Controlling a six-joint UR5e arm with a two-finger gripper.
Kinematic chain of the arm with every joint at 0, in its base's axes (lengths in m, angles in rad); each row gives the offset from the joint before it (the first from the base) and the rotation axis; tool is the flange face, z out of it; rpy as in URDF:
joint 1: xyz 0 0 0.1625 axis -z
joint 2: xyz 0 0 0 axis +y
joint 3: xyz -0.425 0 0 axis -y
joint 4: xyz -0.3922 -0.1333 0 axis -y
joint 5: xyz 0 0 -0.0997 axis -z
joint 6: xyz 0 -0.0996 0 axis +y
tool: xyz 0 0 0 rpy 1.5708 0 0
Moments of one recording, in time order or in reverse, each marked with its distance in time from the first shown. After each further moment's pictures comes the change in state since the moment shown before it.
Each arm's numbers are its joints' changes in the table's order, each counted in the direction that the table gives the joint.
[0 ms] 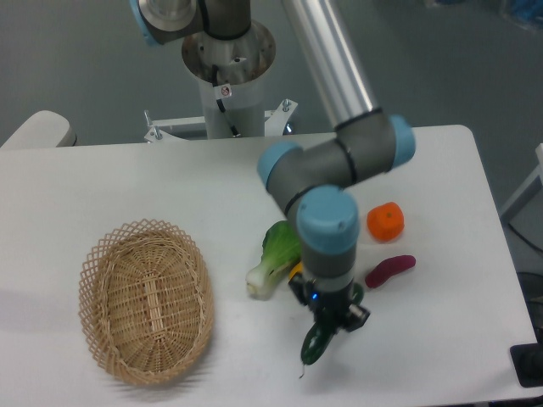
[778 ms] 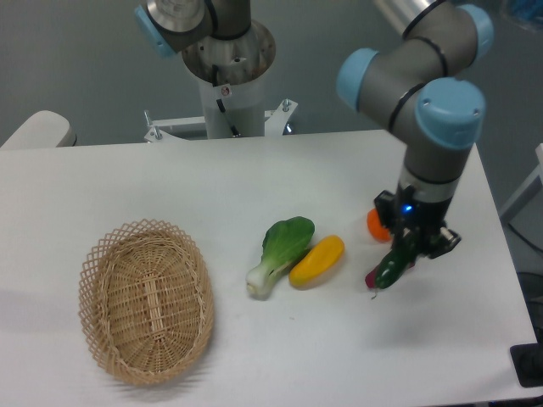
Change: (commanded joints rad) arm -0.218 -0.055 0.003 -0.108 -0.020 -0.385
